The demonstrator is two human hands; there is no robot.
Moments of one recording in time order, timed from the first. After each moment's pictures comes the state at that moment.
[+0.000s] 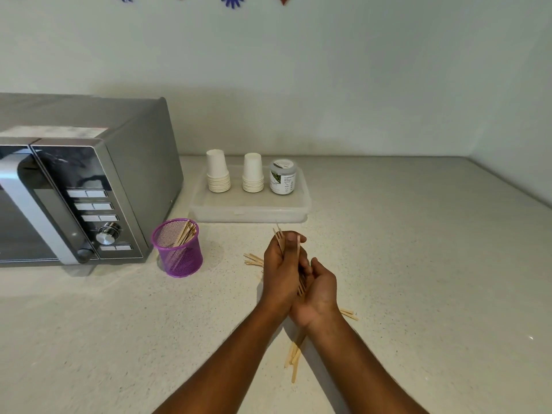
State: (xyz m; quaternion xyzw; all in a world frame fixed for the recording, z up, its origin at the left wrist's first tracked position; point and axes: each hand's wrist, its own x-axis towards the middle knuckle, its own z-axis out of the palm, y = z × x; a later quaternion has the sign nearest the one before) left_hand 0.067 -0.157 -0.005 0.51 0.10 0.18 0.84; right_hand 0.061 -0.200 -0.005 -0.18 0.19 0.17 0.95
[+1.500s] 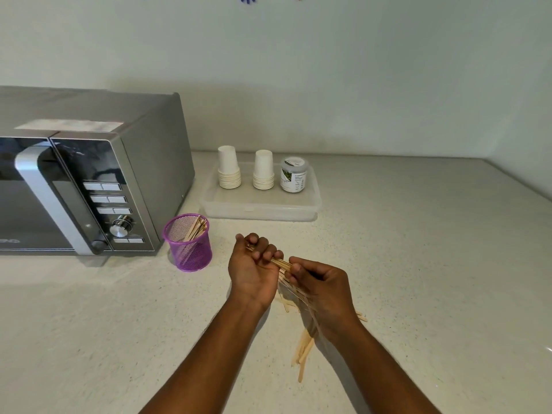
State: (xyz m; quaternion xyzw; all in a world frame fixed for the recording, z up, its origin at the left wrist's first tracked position) left_hand 0.065 -0.087 0.007 0.19 0.14 0.10 0.97; right_hand 0.058 -0.222 -0.017 -0.63 -0.01 0.06 0.77
